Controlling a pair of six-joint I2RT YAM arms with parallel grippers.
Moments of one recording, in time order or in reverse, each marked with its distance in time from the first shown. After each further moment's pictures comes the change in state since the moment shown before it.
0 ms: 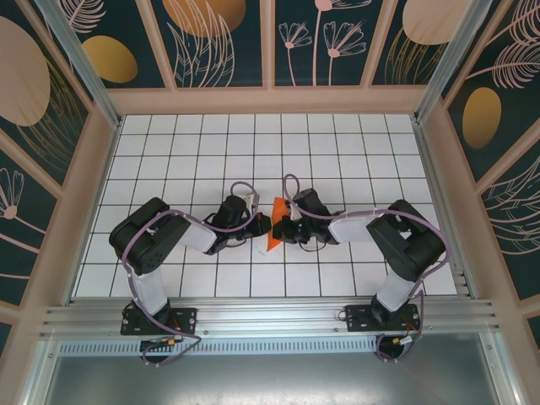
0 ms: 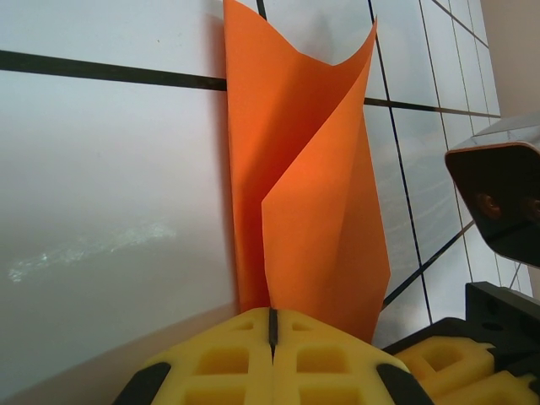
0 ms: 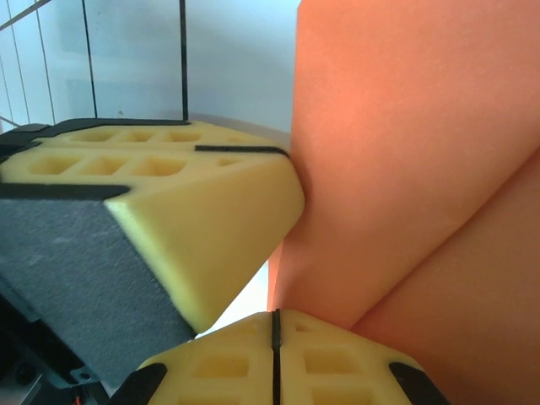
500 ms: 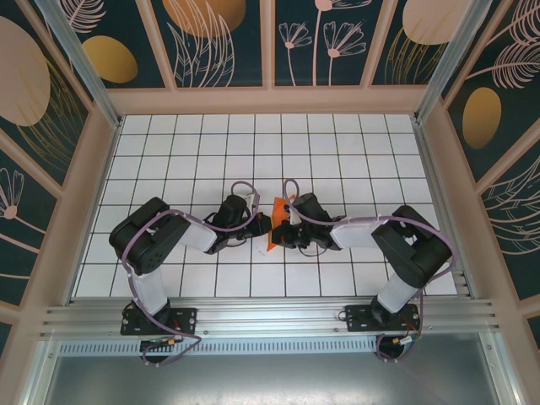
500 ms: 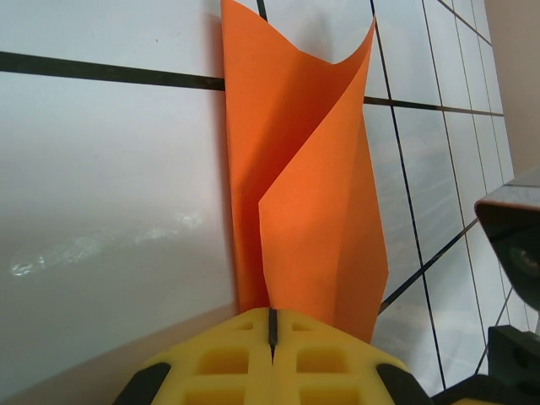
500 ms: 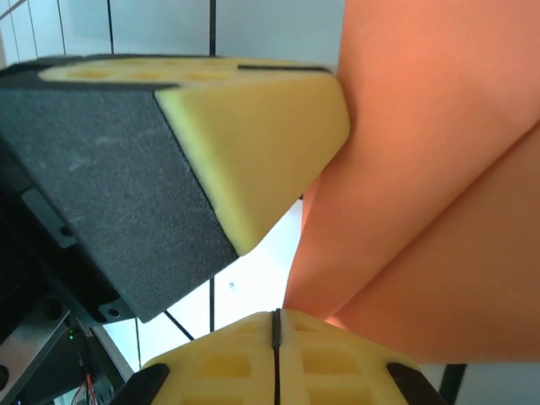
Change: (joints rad) left arm 0.000 0.002 0.006 -0.006 0.003 -0.003; right arm 0.043 -0.049 -0.044 0.019 0.003 0.034
